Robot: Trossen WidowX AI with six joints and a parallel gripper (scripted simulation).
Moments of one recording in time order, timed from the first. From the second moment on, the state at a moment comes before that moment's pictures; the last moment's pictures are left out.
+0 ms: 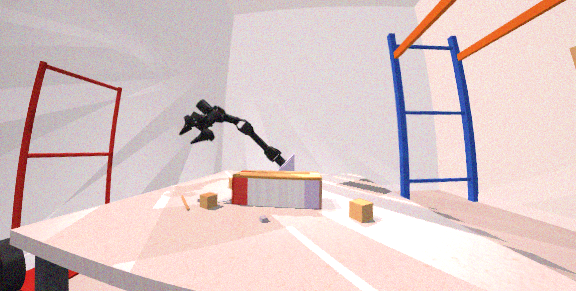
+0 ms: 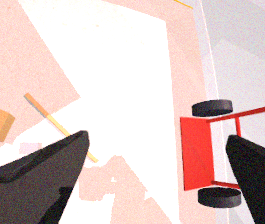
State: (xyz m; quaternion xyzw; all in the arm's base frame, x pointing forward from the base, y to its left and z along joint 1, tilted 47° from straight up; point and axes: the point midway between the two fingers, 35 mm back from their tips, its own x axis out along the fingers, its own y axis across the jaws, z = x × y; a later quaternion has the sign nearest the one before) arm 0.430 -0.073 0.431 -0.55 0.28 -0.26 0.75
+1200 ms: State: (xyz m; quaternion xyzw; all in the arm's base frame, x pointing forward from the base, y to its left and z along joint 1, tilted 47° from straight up) arm 0.276 0.161 -0.014 -0.76 0.61 0.15 0.17
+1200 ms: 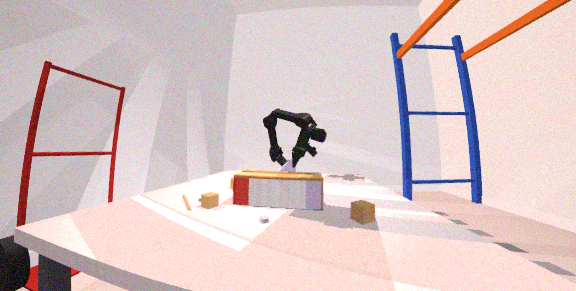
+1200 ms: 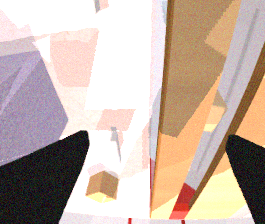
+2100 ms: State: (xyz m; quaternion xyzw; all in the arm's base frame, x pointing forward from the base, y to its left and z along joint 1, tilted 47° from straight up) arm 0.281 0.138 -0.038 -0.75 0.62 0.15 0.16
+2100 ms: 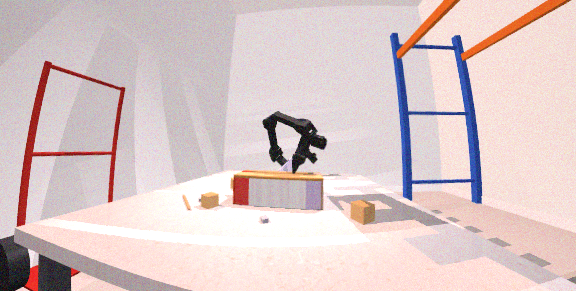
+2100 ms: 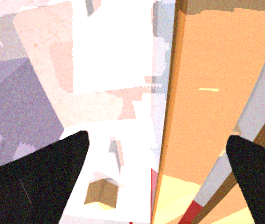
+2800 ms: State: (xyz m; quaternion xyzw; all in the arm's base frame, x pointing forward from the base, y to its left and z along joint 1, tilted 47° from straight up) arm 0.286 0.115 -0.063 -0.75 0.62 0.15 0.16
